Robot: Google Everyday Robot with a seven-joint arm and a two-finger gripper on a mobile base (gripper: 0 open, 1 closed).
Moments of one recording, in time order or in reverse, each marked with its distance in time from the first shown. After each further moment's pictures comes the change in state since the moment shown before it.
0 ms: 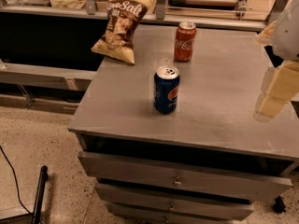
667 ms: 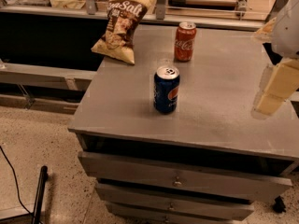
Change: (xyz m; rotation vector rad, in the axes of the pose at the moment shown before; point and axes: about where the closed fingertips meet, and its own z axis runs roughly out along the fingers) arm -0.007 -0.002 -0.002 0.012 -0.031 -0.010
